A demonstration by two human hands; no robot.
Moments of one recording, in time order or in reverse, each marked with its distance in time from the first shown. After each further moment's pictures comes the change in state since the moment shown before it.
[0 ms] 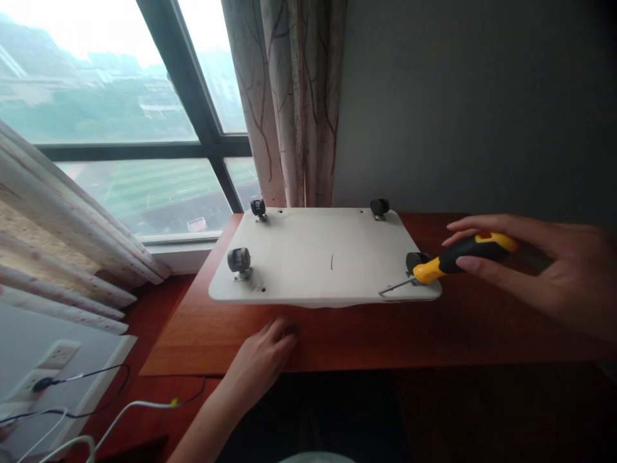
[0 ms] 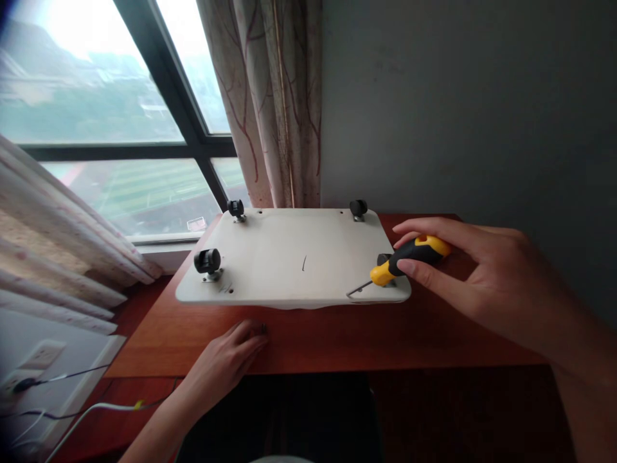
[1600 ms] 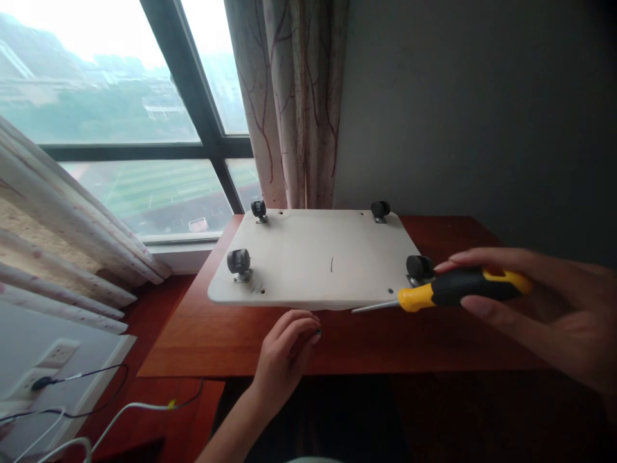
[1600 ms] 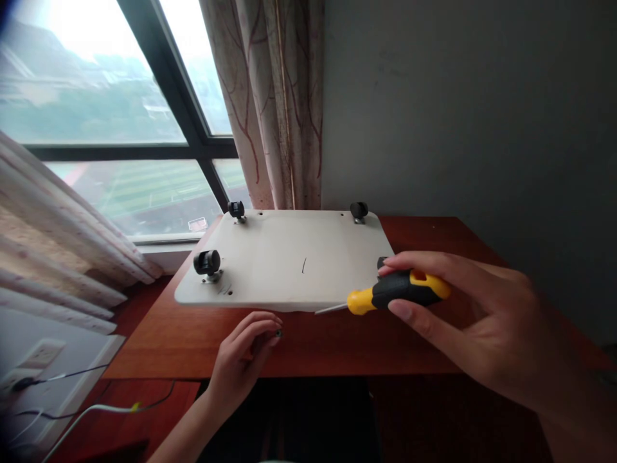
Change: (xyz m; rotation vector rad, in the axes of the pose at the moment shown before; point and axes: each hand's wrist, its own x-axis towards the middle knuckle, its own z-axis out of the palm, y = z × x) left_hand 0.031 0.046 -0.004 -0.621 0.545 -0.031; right_hand -0.025 -0.027 0.004 0.142 0.039 -0.029
